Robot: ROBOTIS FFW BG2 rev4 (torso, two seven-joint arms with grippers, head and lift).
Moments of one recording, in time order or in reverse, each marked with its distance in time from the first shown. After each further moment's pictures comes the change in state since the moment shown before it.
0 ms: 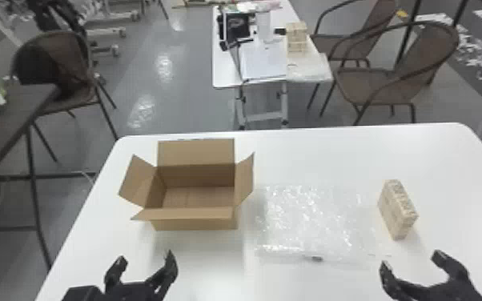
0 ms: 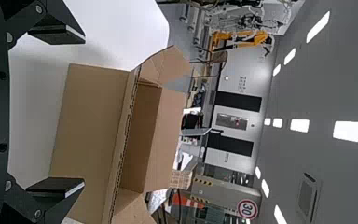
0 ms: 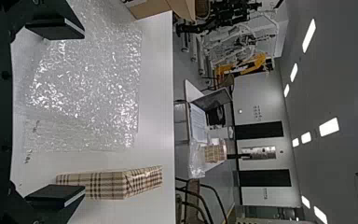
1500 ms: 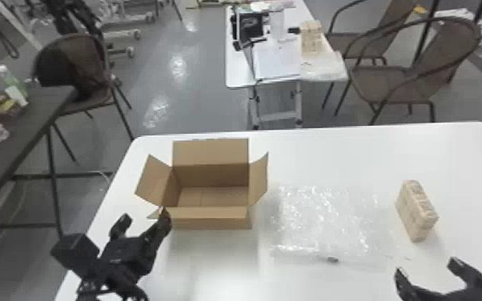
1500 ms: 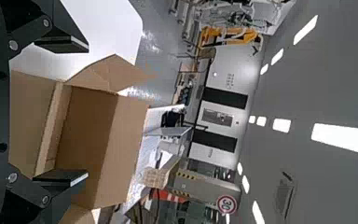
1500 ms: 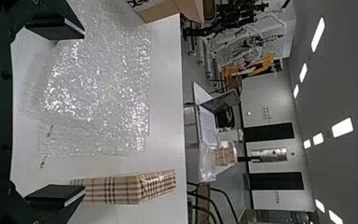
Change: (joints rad) left arm -0.146 -0.001 0.141 -0.060 0.092 0.189 -0.153; right arm -0.008 0.001 0.000 0.011 -0.005 0.041 0.019
